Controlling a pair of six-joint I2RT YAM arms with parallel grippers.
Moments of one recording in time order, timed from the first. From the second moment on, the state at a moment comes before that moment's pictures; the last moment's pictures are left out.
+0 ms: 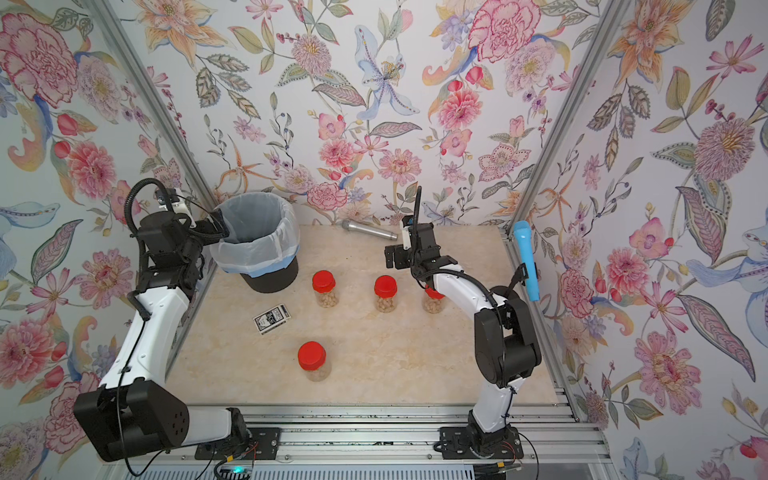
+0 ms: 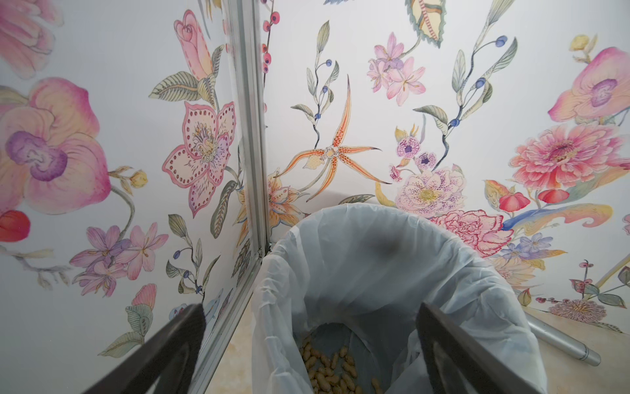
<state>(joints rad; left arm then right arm) 0.17 1.33 1.28 -0.08 -0.03 -0.08 0.42 1.79 1.38 -0.16 0.02 0.12</state>
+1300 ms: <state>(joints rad) -0.33 1.15 1.04 0.02 -0.25 -0.01 0.52 1.41 1.10 -0.23 0.07 0.07</state>
